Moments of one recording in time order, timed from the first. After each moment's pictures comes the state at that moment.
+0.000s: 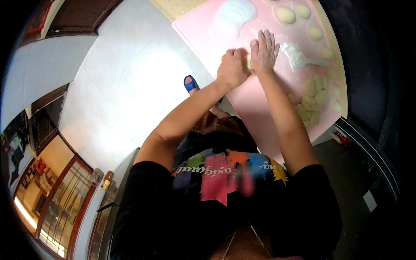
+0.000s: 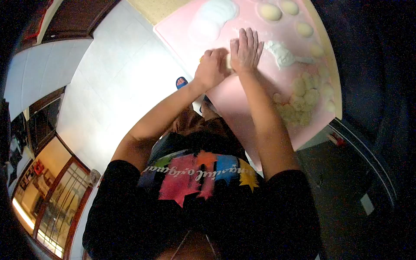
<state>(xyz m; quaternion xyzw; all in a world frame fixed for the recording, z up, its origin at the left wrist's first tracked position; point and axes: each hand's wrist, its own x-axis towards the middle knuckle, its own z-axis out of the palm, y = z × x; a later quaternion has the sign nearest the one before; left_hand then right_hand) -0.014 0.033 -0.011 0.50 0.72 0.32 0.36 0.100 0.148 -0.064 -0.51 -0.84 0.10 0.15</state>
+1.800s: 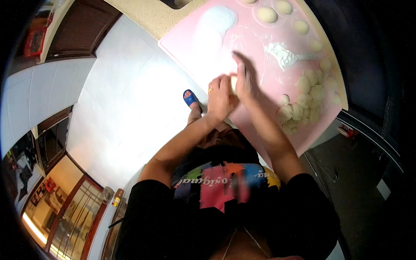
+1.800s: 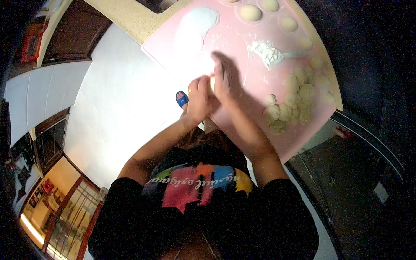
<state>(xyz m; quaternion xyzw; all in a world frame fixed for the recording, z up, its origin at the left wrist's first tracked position) 0.017 -0.022 -0.006 0.50 0.72 0.36 0.30 0.108 0.087 -0.036 -0.41 -0.75 0.43 0.29</state>
